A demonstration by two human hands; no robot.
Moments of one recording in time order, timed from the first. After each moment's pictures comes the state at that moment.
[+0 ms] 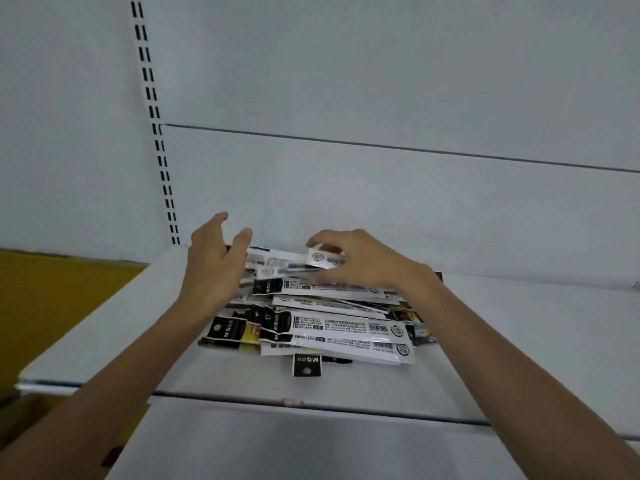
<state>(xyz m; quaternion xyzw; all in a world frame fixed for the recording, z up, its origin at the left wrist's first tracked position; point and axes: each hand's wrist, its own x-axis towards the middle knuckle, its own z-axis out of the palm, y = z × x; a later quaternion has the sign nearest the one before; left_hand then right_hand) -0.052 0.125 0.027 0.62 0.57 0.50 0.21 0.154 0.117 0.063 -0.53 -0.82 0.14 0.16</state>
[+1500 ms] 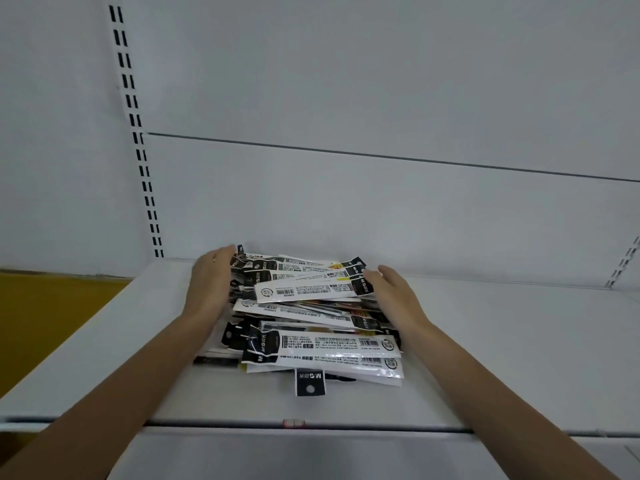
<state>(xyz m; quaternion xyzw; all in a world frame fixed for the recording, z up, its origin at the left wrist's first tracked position) -0.051 0.163 0.007 0.50 0.55 0.53 0.42 0.184 0.099 0.003 -0.68 -0.45 0.33 0.48</state>
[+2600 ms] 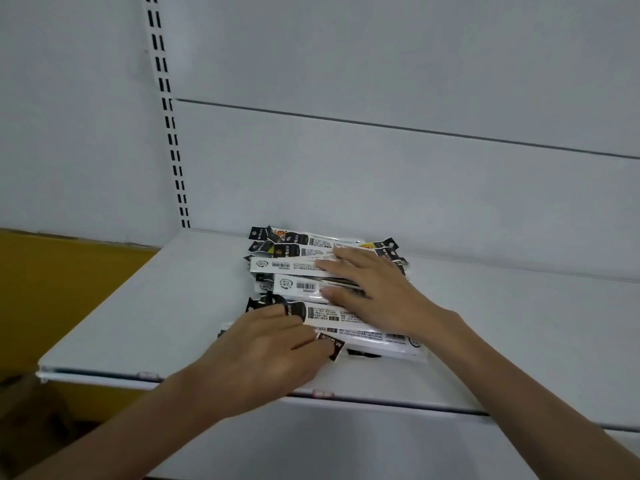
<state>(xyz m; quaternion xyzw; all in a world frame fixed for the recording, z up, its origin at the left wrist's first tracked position) -0.063 0.058 -0.012 0.92 0.17 0.29 -0.19 0.142 0.089 0.013 -0.57 -0.81 0.05 0.13</state>
